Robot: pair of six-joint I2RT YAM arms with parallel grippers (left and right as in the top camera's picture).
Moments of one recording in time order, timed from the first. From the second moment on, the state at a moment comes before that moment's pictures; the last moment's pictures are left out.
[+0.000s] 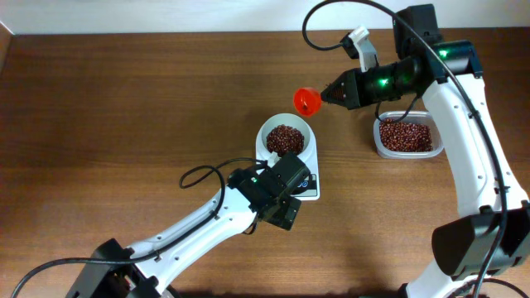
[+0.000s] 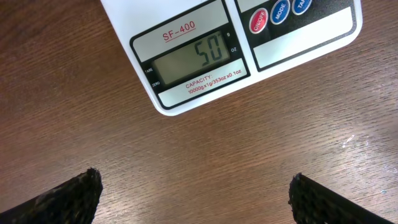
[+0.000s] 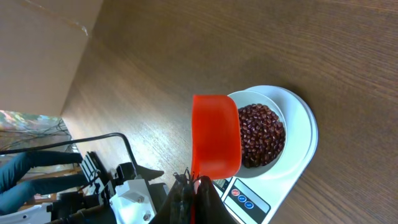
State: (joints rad) left arm -0.81 1.55 1.06 -0.87 -0.15 -0.39; right arm 0.13 1.84 1.88 -1.19 -0.78 -0.11
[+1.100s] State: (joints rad) left arm -0.81 1.55 1.06 -0.87 -0.15 -0.39; right arm -0.26 1.84 1.38 -0.80 -0.27 0.01
